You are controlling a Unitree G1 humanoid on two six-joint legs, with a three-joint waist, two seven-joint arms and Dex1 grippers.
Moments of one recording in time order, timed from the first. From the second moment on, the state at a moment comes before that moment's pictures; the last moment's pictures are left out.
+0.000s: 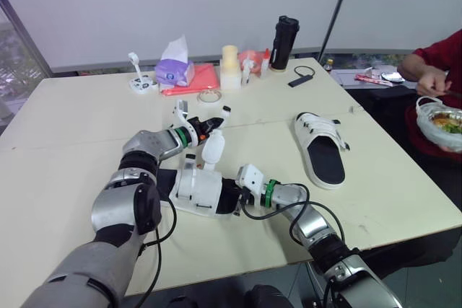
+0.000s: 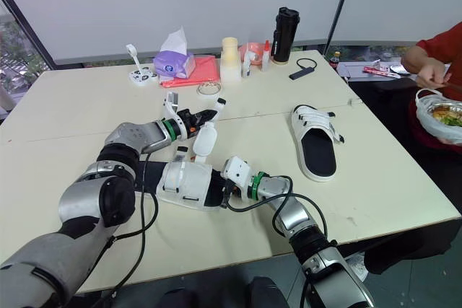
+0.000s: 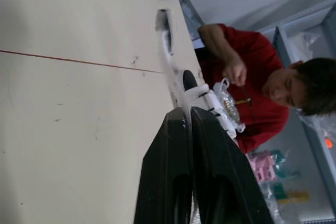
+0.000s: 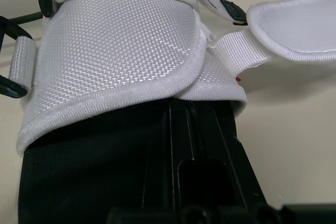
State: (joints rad) left arm -1.14 0.24 0.41 1.12 -0.56 0.77 -0.63; right arm -0.46 -0.21 0.34 0.42 0.05 -0.15 0.82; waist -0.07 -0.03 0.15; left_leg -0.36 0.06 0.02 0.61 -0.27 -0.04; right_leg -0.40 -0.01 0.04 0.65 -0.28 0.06
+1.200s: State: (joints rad) left arm -0.59 0.67 -0.02 0.56 0.32 -1.60 -0.77; right arm -0.50 -0.23 0.33 0.50 0.04 -0.19 0.86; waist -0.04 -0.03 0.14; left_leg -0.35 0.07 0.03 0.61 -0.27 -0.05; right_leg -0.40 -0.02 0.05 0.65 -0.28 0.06
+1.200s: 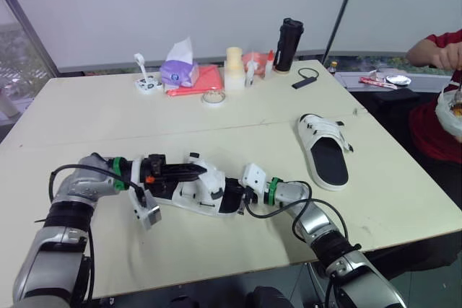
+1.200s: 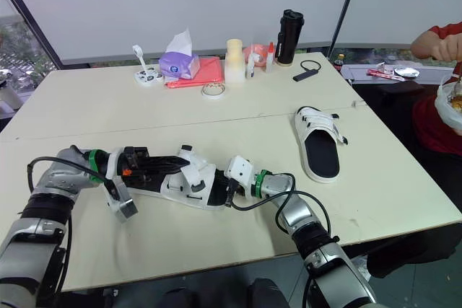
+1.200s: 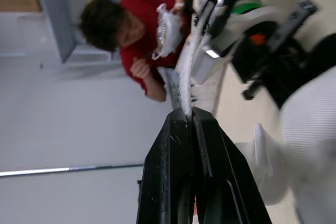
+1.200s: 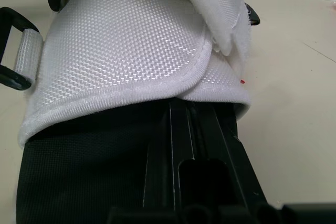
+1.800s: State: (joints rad) left arm -0.35 0.77 0.00 0.54 0.37 -1.26 -0.52; right arm -0.51 -0.22 0.33 0.54 0.04 -0.21 0.86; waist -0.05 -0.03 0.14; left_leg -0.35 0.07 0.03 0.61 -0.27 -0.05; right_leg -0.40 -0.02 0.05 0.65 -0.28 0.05
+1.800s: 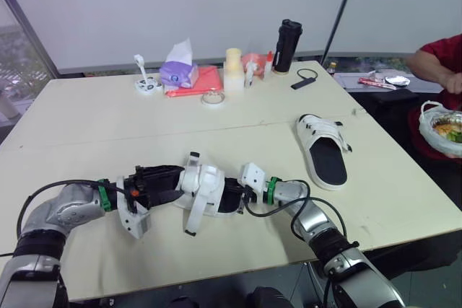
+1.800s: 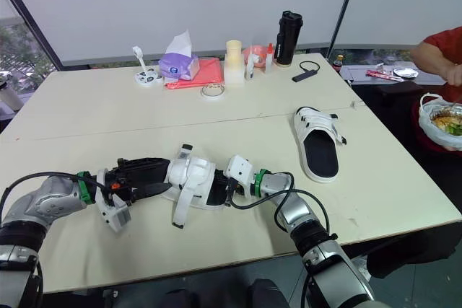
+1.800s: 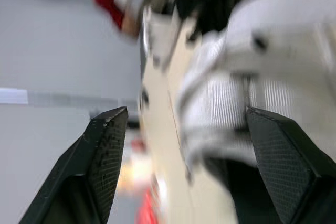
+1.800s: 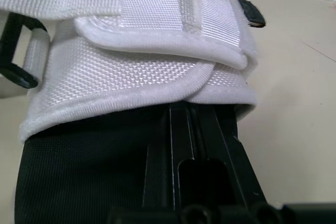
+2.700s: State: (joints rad) left arm -0.06 0.97 0.04 -0.31 -0.94 0.78 -0.94; right arm -0.58 -0.18 0.34 0.66 0.04 -0.28 0.89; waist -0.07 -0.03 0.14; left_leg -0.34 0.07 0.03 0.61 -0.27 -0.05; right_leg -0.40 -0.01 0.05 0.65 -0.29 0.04
